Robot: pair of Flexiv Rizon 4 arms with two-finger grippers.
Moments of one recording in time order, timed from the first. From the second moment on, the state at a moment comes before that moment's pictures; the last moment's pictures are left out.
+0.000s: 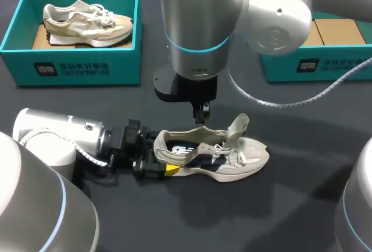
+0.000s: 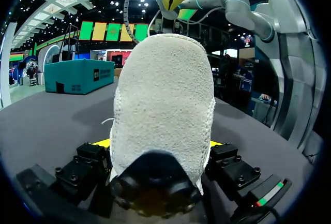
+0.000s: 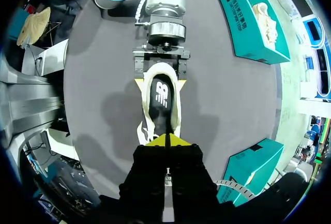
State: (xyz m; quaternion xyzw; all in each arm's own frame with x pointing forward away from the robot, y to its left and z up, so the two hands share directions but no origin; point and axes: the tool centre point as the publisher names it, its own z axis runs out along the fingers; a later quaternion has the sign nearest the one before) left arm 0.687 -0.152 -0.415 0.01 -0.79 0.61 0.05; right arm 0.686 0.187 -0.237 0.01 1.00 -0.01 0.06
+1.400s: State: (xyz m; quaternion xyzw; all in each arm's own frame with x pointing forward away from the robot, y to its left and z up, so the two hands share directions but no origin) left arm 0.687 -0.152 -0.415 0.01 -0.79 0.61 0.05; right arm 0.698 0.212 -0.351 -0.01 0.99 0.11 0.00
